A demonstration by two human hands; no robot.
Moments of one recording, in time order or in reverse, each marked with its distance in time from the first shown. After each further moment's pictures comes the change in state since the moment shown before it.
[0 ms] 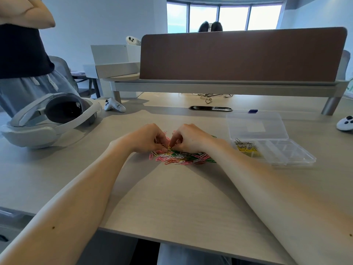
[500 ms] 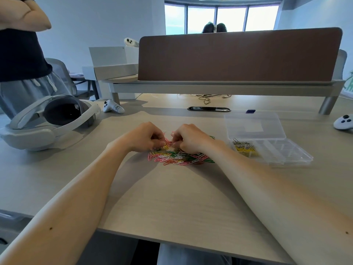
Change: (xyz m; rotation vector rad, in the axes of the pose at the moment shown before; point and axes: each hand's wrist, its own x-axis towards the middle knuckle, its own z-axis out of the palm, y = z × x) left_hand -0.002 0.001 -0.006 -0.026 0.062 -0.015; right_hand -0.003 0.001 0.001 0.022 0.043 0.066
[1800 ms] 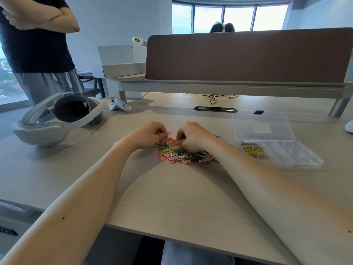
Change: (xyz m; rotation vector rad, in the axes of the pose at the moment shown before) left_hand 0.001 -0.006 0.003 -0.216 0.060 -0.190; right_hand 0.009 -0.009 0.000 0.000 -0.001 0.019
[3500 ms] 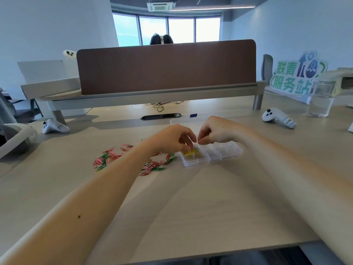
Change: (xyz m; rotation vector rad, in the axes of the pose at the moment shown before) left_hand 0.048 0.178 0.095 -0.007 -0.296 0.537; right_hand -0.121 0.146 -0.117 -0.014 -0.025 0.289
